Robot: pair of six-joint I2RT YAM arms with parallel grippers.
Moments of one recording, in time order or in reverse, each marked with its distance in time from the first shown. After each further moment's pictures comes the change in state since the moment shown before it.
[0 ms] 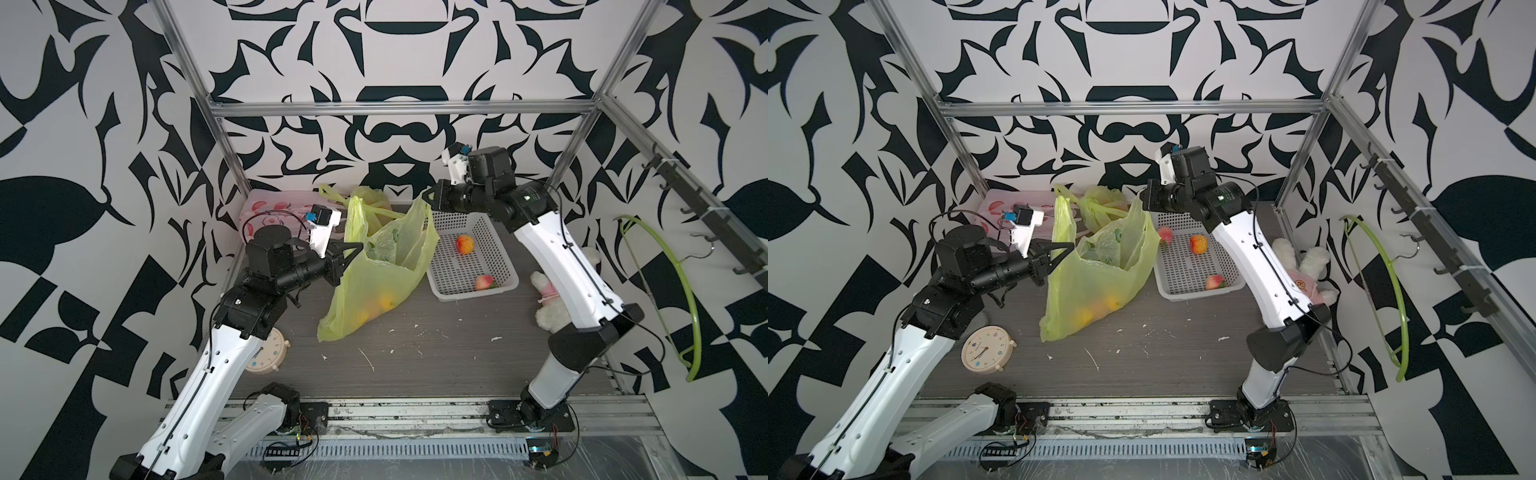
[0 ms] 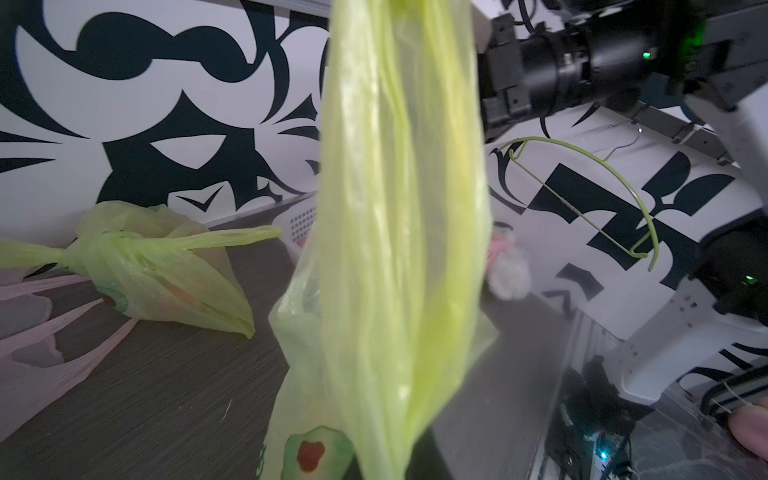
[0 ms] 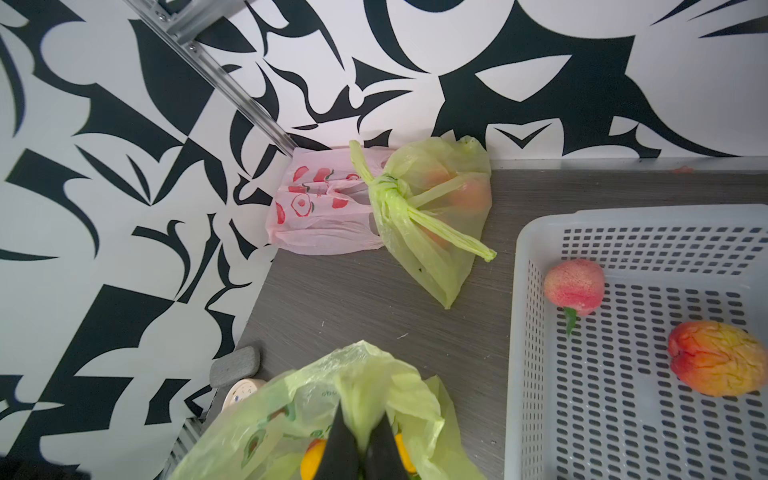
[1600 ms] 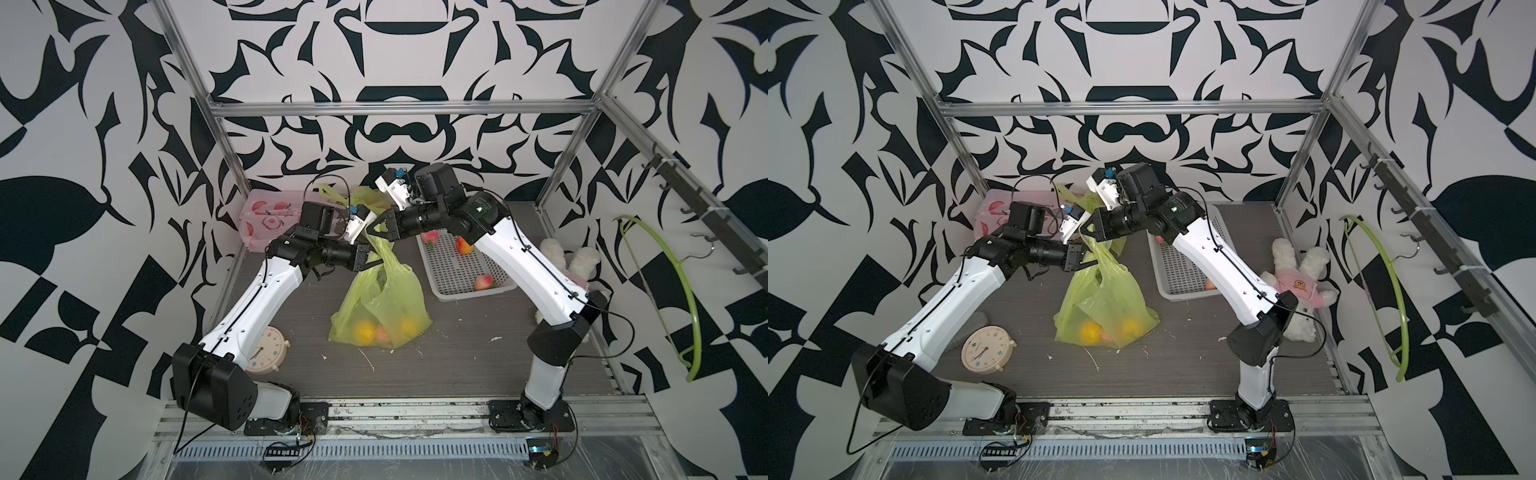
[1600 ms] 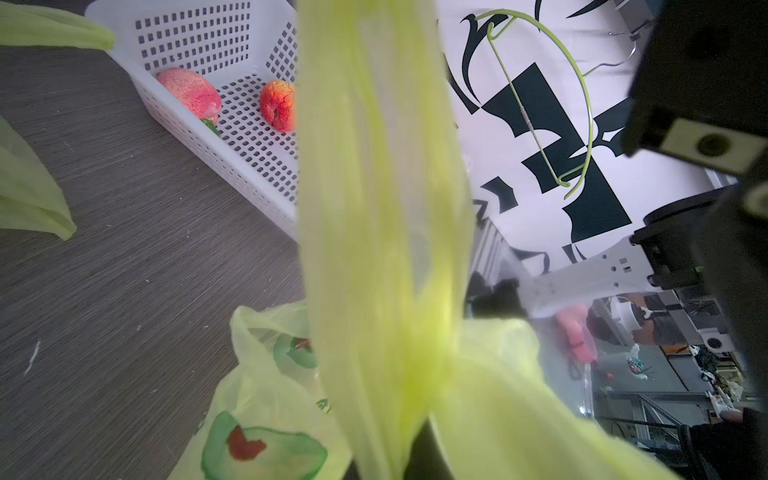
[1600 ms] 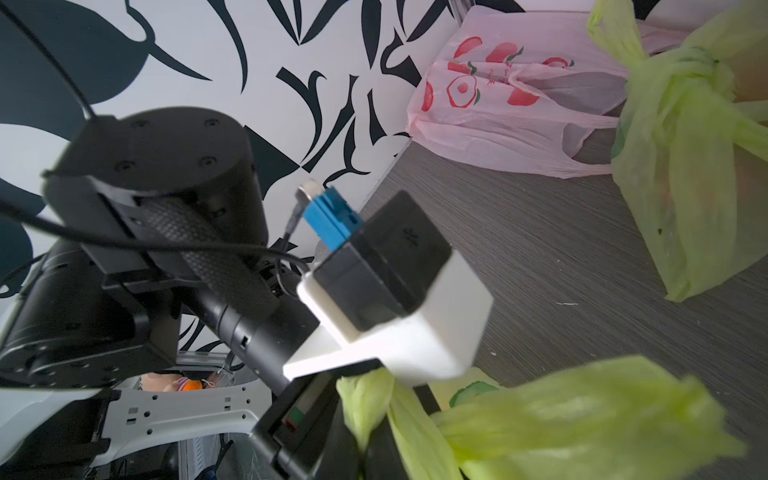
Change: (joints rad) left arm -0.002 0.448 0.169 -0.222 0.358 0.048; right arm 0.217 0.179 0.096 0.006 -0.281 -0.069
